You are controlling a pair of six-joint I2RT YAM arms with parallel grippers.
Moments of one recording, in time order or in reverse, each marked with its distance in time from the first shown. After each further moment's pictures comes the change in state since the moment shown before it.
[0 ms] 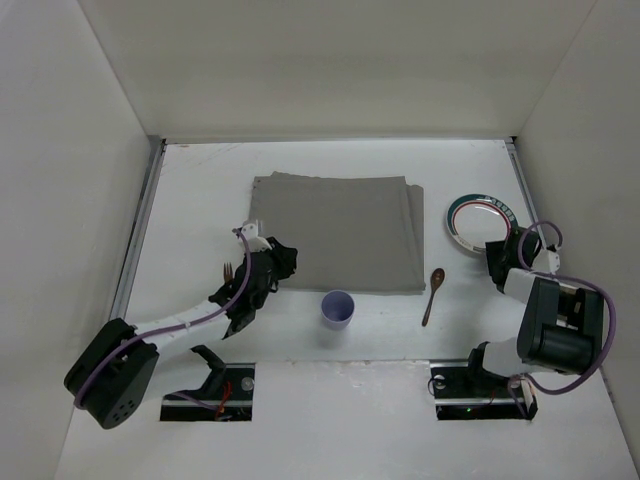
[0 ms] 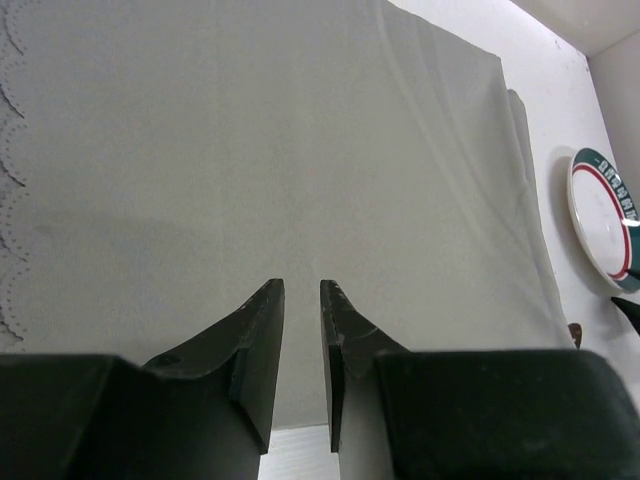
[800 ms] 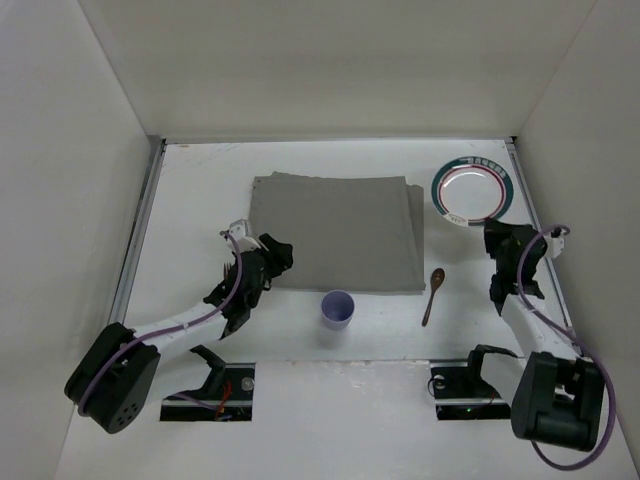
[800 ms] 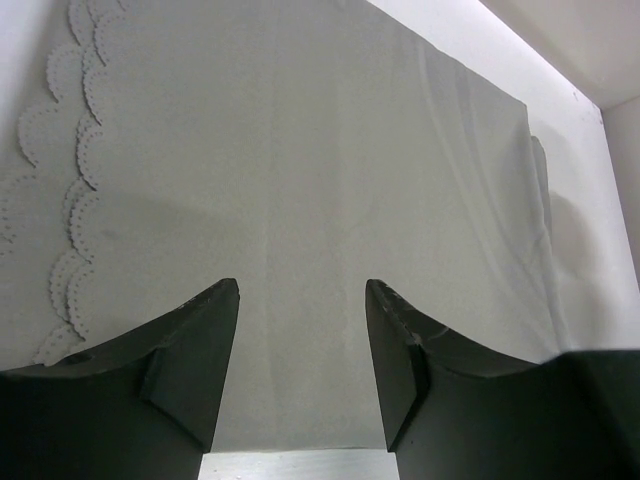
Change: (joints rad) left arm 0.072 -0.013 -0.031 0.014 -0.005 -0.049; right arm 0.041 -0.338 -0.079 0.115 -0.105 0.038
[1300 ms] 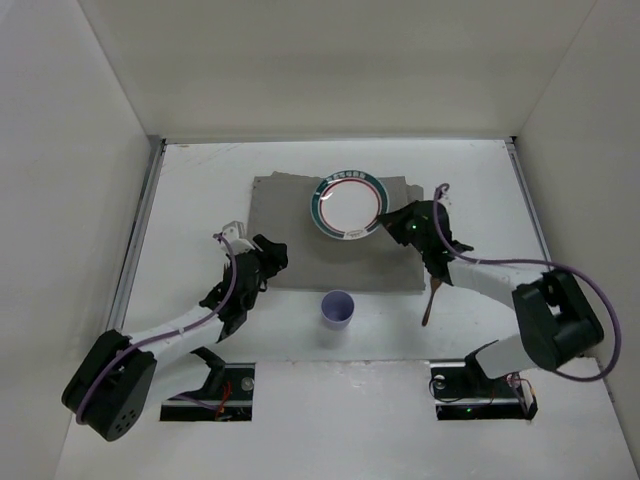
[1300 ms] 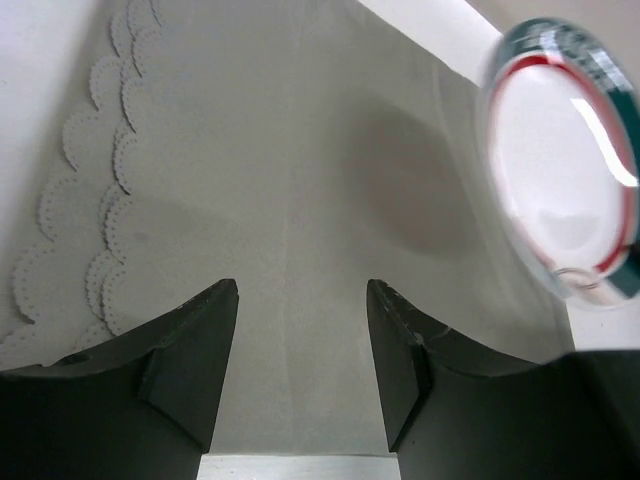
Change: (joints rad) left arm 0.029 -0.026 -0.023 0.000 -0.013 -0.006; right arm 0.680 0.319 0.274 0.012 0.032 -0.047
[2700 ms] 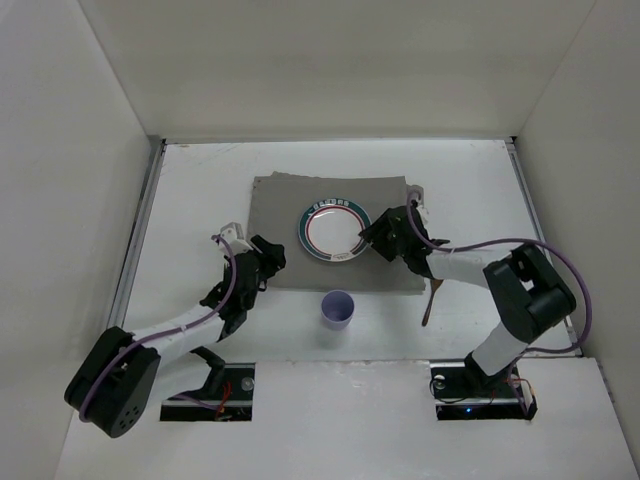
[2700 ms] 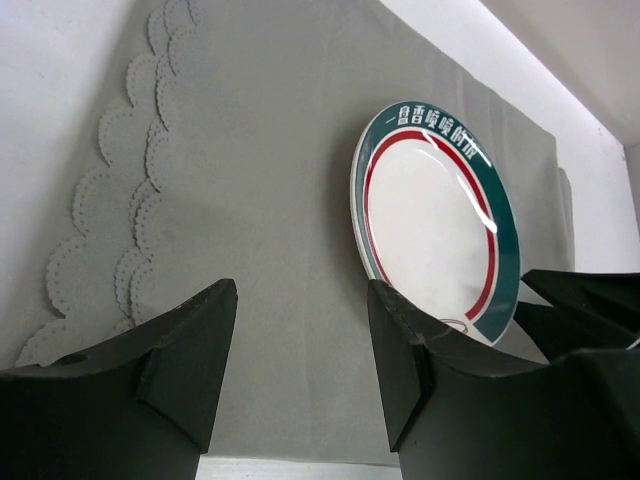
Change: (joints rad) left arm 0.023 -0.002 -0.014 -0.002 -0.016 -0.022; right arm 0.125 0.274 0.114 -0.108 -0.012 0.020
